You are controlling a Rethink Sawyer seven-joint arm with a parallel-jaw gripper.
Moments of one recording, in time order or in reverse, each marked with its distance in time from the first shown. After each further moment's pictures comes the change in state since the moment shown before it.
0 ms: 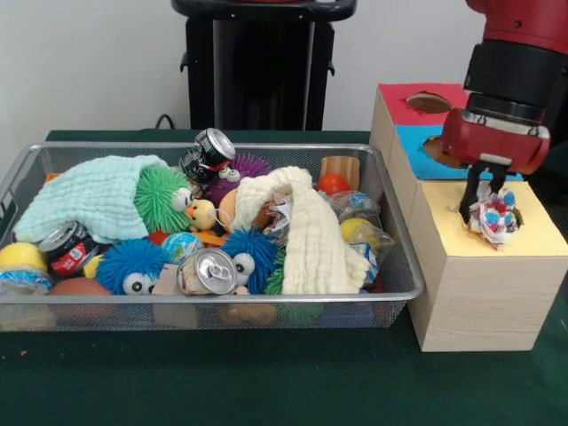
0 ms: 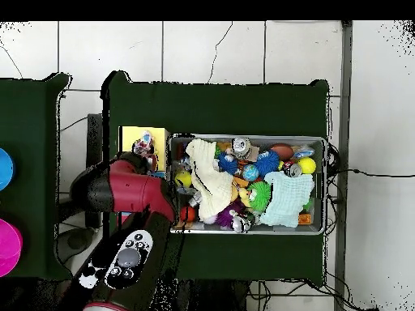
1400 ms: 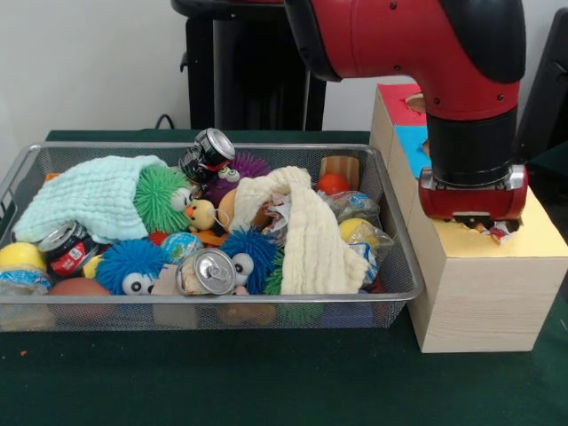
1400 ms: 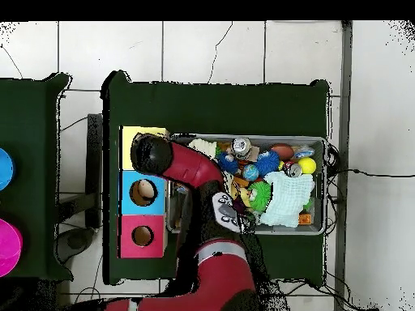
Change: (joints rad) arm -0.446 -0.031 0.482 0.022 0.054 0.177 0.000
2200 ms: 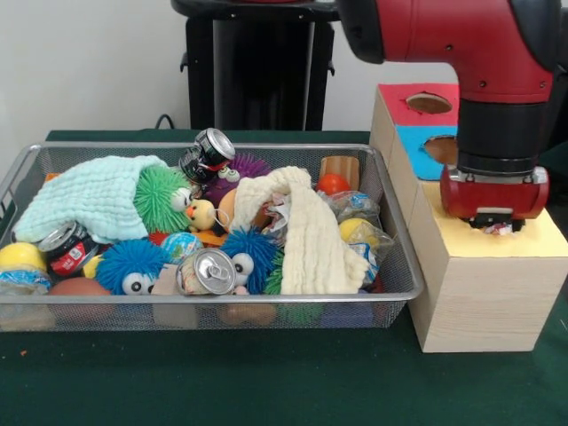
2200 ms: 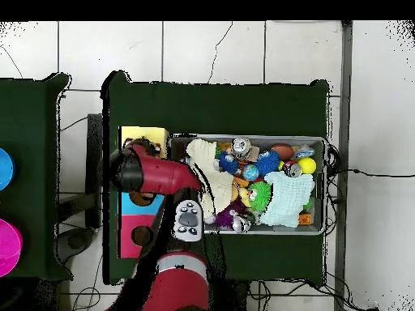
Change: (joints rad) arm 0.189 0.015 -0.159 -0.009 -0.113 -0.254 0.000
